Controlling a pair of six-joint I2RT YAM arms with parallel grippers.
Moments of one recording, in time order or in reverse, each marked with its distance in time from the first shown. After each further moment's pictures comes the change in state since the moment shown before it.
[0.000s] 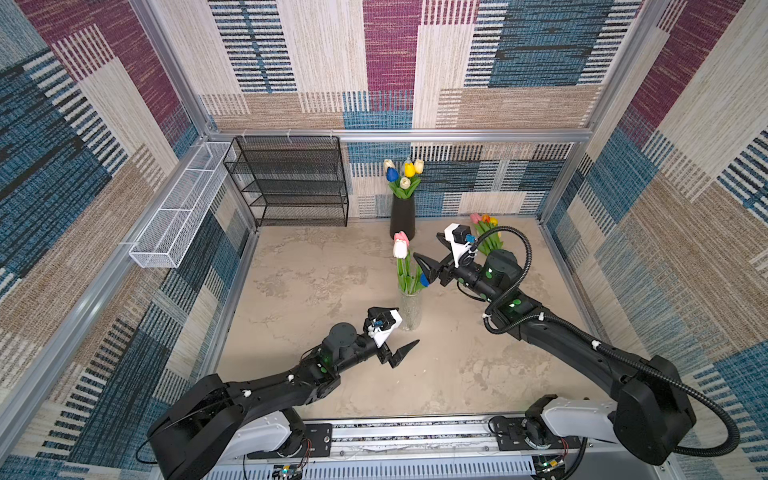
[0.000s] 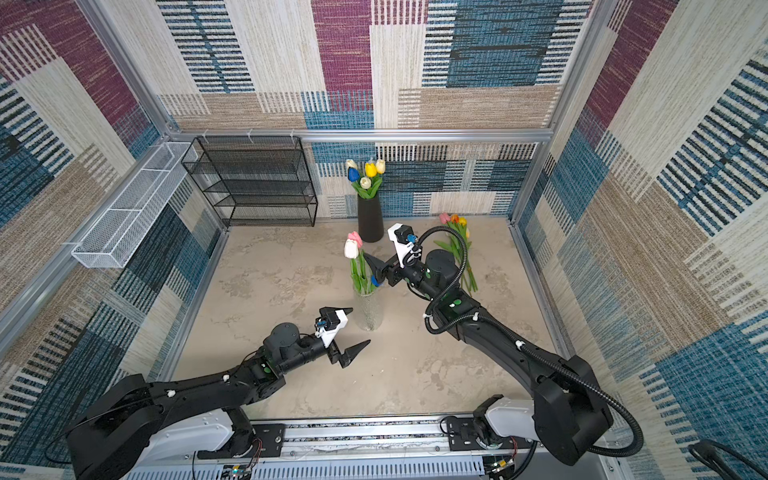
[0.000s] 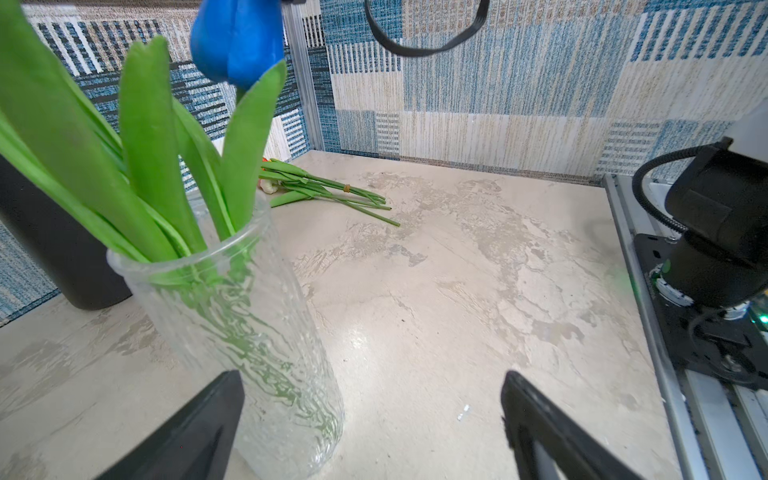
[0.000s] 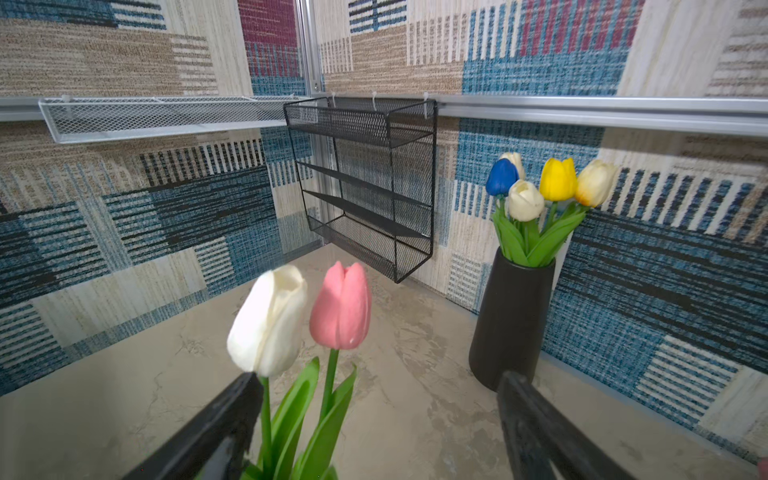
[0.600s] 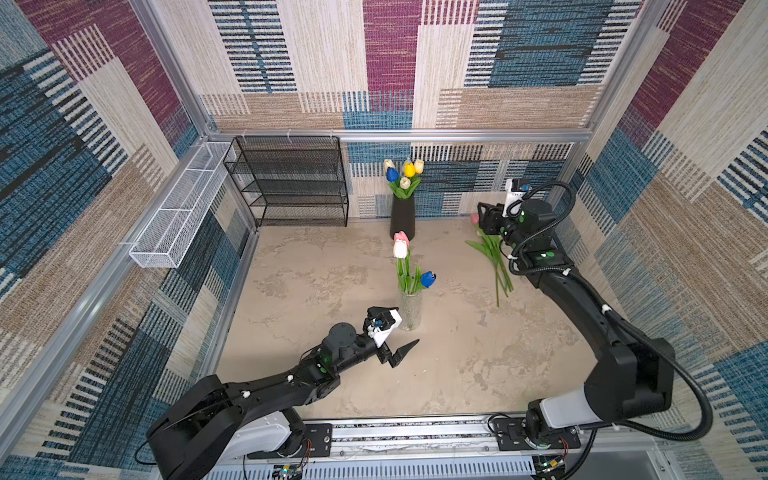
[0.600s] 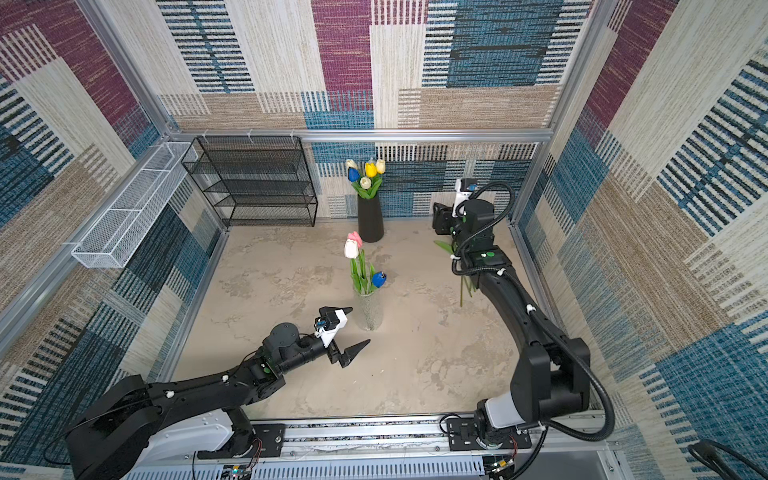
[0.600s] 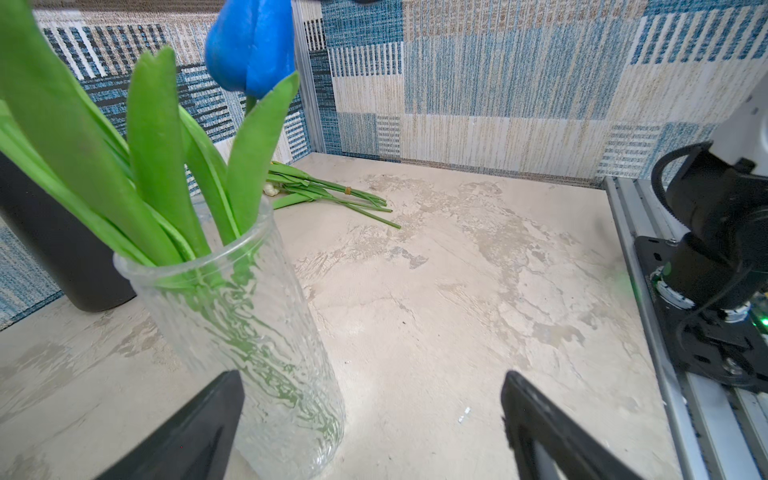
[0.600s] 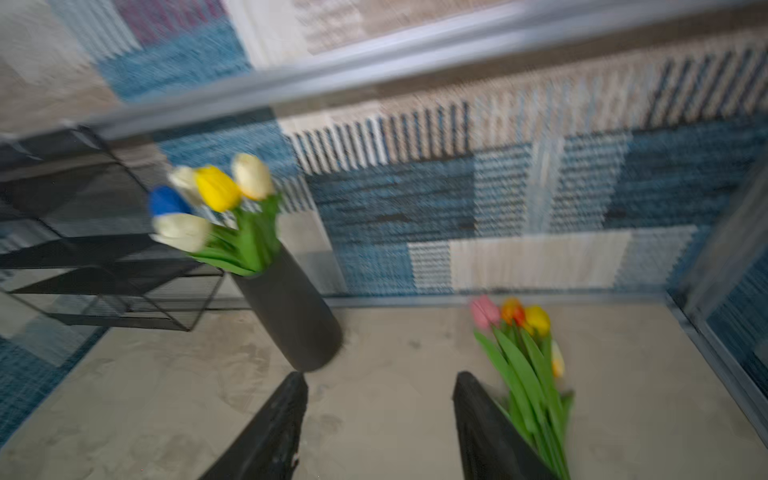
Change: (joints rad) left arm 0.000 -0.006 0.000 -0.001 -0.003 0.000; right arm -0.456 0.235 0.370 -0.465 0.151 0.229
